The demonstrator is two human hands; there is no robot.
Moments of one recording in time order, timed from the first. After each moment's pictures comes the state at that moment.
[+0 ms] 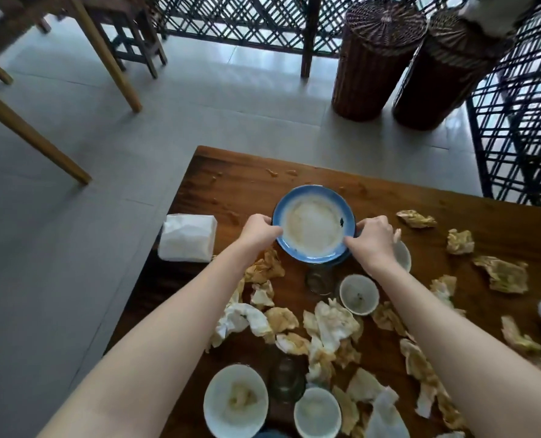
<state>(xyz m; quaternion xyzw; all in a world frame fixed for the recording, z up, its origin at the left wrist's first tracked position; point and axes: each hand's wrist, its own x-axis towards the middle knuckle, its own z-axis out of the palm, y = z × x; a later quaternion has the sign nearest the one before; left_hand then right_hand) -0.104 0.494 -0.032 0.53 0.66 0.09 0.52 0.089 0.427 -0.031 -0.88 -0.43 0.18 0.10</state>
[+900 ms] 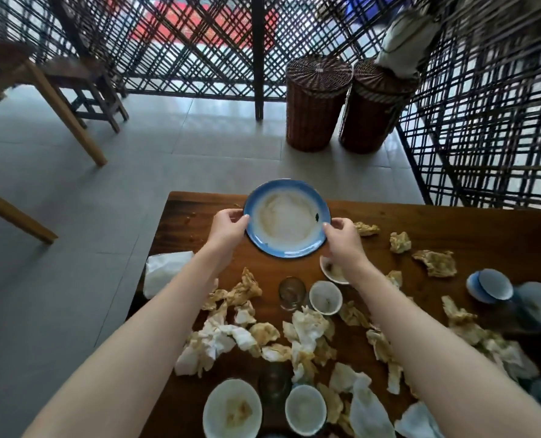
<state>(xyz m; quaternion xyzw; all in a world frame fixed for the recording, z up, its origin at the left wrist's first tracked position) -0.102 0.500 0.051 0.54 0.61 0.24 0.52 0.085 0.409 0.030 -0.77 -0.25 0.36 0.46</state>
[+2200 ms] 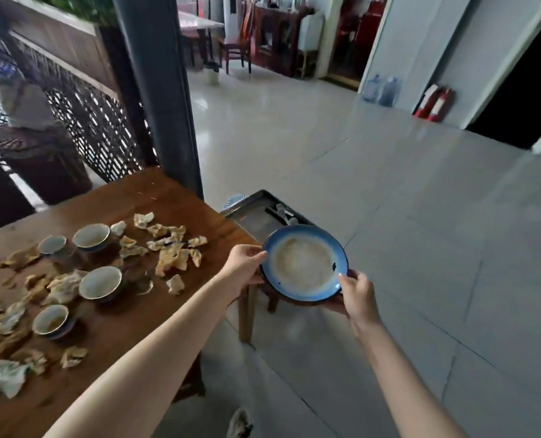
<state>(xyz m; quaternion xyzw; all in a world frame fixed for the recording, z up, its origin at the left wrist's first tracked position) 0.324 -0.295 0.153 0.71 0.24 -0.05 0.66 0.335 -0.503 0.127 -0.74 0.15 0.05 0.65</state>
